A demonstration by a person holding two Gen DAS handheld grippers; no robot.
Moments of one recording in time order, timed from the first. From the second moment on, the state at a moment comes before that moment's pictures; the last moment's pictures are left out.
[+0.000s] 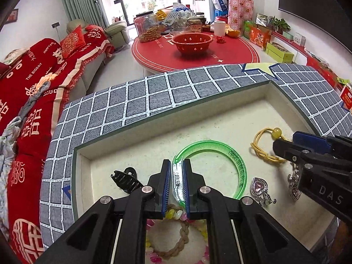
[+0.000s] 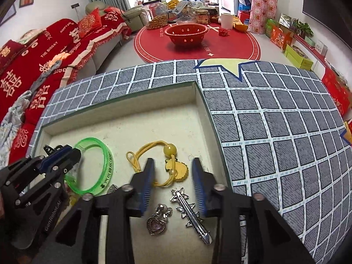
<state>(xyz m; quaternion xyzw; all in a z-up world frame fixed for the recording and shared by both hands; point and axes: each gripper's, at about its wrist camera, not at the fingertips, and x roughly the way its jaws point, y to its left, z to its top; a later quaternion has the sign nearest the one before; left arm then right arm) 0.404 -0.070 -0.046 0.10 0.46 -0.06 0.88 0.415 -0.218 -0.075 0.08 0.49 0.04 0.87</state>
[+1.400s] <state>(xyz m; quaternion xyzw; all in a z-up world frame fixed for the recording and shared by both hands) 0.324 -0.016 0.018 0.05 0.38 -0.02 0.93 0.330 -0.229 -0.005 0.16 0.44 0.08 0.88</state>
